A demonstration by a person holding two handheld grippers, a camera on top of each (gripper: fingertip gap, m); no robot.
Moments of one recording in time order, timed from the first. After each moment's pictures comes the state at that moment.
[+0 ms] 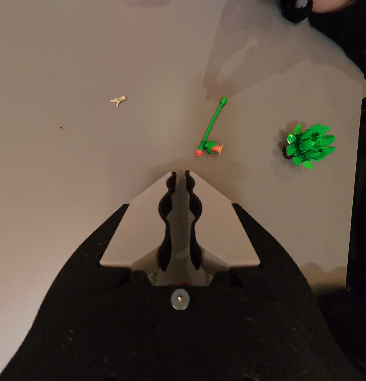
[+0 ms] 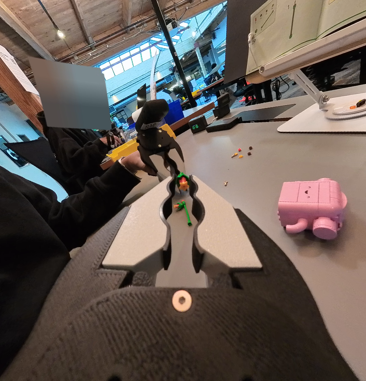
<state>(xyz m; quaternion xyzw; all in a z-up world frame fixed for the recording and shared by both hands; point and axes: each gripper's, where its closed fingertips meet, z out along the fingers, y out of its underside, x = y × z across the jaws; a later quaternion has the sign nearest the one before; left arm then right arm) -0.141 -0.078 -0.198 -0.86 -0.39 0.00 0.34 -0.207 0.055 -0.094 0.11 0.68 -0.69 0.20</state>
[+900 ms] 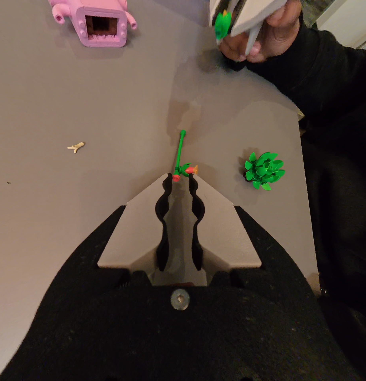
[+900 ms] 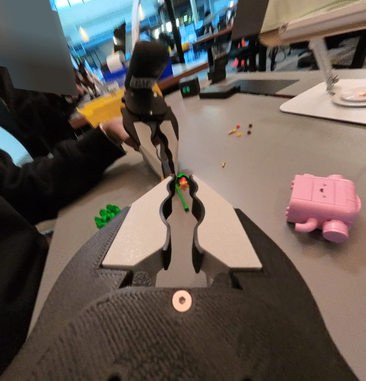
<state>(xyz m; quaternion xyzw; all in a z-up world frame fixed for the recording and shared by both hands) -0.141 -0.033 -0.181 -0.84 -0.34 -0.05 0.42 -0.189 0.039 -0.116 0.07 0.75 -0.64 0.14</state>
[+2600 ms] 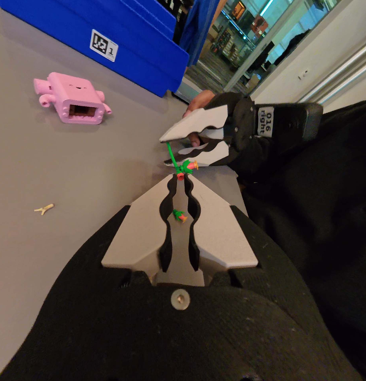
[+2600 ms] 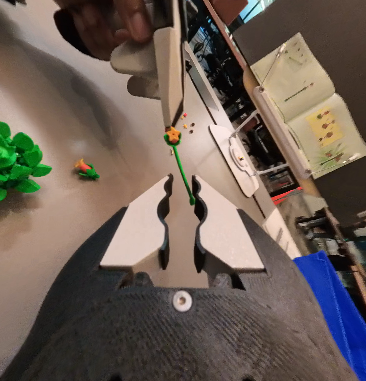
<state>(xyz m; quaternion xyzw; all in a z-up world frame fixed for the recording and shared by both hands) -0.155 0.000 -0.123 -0.73 -0.33 -0.12 0.58 -0.184 0.018 -0.140 -0.14 0.79 -0.49 -0.34</state>
